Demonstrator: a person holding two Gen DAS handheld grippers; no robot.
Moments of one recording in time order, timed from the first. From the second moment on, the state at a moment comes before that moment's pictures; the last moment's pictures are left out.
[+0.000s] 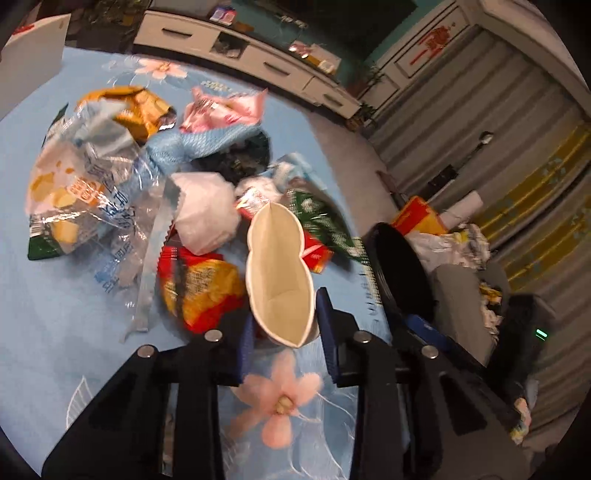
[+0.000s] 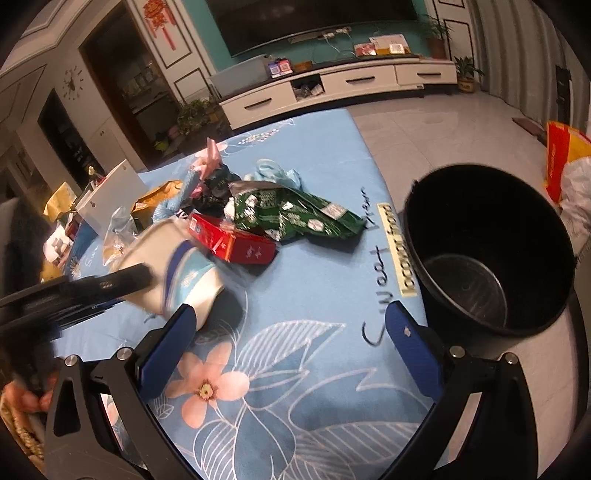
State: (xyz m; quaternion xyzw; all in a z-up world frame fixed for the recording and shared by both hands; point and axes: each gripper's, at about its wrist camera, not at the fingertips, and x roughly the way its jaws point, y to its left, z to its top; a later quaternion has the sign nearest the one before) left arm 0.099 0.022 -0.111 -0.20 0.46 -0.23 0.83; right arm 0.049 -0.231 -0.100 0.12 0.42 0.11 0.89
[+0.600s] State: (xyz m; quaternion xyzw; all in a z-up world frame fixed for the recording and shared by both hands) left arm 0.080 0.087 -0.074 -0.21 0.40 -0.18 0.87; right arm 0.116 -0.140 -0.120 -0.09 0.39 0.21 0.89
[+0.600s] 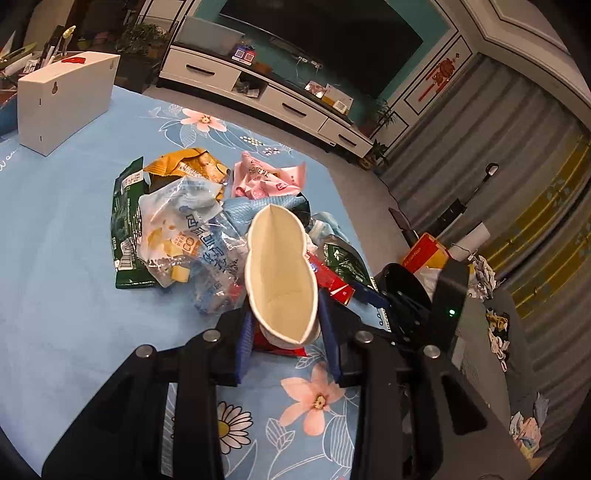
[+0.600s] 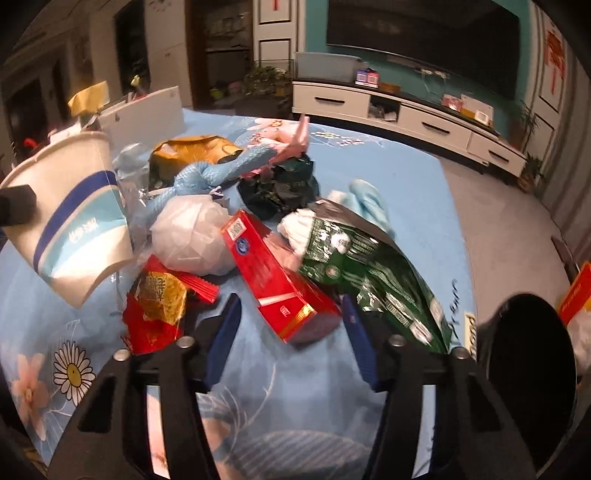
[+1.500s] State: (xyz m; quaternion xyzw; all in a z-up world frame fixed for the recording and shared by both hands) left arm 0.055 0.015 -0.046 -0.13 0.39 -0.24 0.88; right arm 0.014 -0.251 -0.050 0.13 0.30 0.20 0.92
